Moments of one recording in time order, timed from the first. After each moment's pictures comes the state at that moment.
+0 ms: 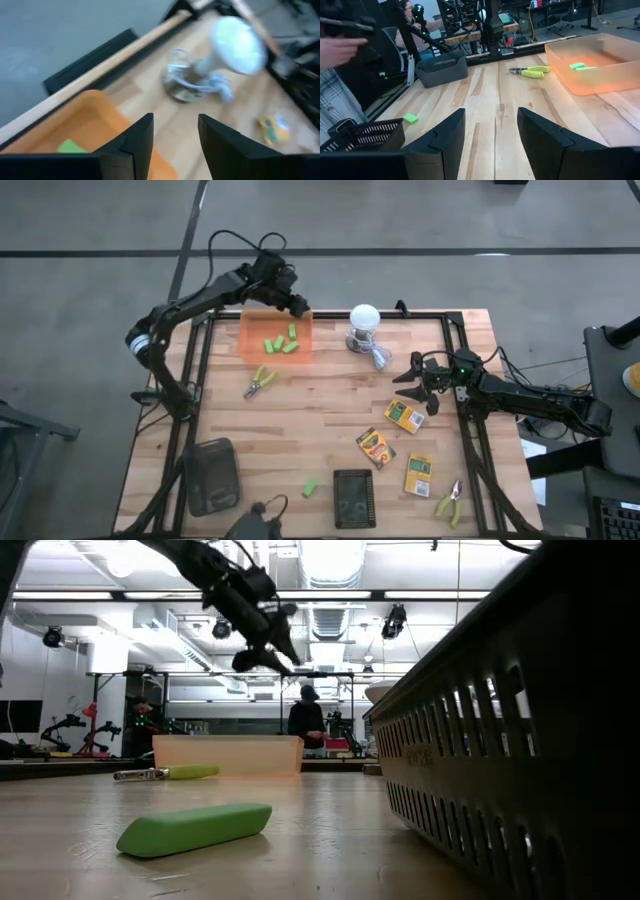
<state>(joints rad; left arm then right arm) 0.73 1.64 1.48 -0.56 0.34 -0.27 -0.54 0.63 0.01 0.53 -0.68 0.18</state>
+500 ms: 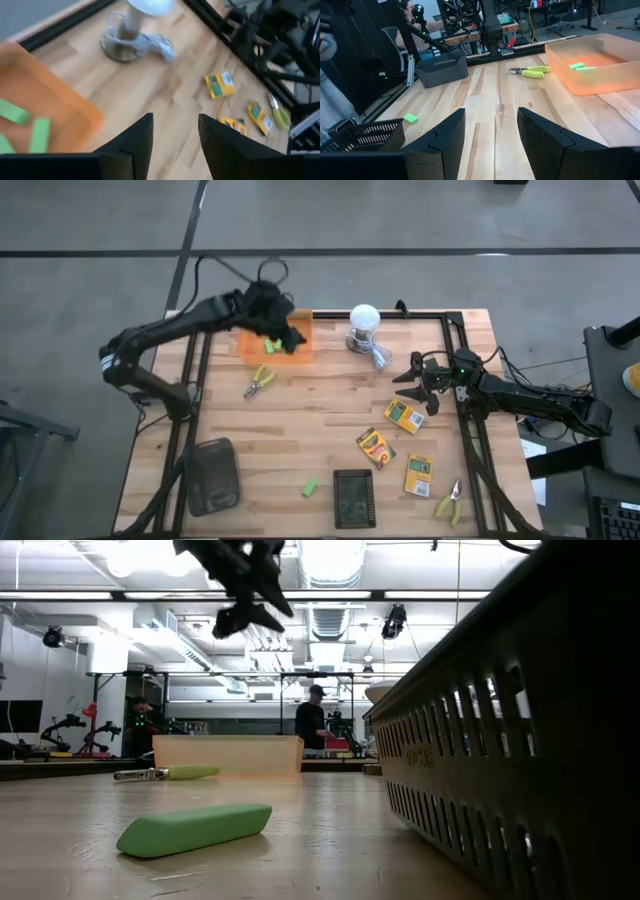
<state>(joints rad) 0.44 1.38 1.36 -0.66 0.23 -0.42 -0.54 0.63 0.01 0.53 -0.68 0.18</state>
